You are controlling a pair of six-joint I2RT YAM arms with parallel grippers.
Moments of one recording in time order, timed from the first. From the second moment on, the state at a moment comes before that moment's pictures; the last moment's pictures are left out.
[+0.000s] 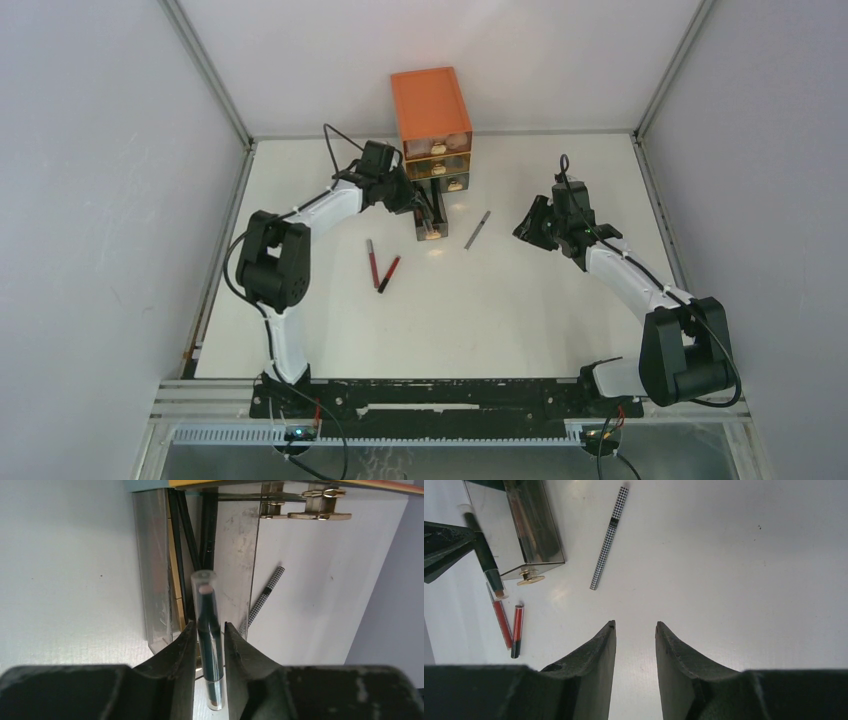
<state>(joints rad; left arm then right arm) -0.40 1.97 1.48 -0.33 0.19 -0.82 0.22 1.35 0.86 -0.27 -0.11 0.58</state>
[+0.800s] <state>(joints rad) -0.45 1.61 1.23 -0.36 0.14 -0.73 0.36 1.47 0.92 -0.28 -0.05 0.63</state>
